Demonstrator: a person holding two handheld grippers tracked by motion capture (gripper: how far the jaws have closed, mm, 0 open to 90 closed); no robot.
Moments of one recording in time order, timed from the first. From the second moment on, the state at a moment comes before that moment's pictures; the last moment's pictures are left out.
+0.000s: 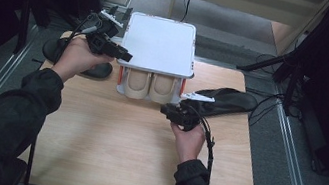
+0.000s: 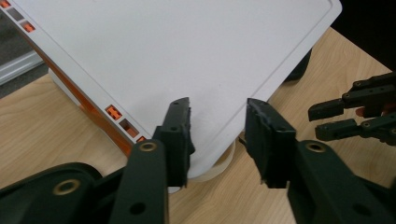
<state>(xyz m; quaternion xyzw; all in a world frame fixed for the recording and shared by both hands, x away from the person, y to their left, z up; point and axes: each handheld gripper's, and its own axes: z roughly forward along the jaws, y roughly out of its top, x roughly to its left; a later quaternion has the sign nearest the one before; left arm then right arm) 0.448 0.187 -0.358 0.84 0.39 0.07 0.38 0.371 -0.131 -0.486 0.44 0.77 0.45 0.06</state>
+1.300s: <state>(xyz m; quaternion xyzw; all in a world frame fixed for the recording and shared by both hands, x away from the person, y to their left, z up) 0.386 0.256 -0.397 0.80 0.45 0.08 0.37 0.306 -0.184 -0.483 0.40 0.78 0.48 0.07</state>
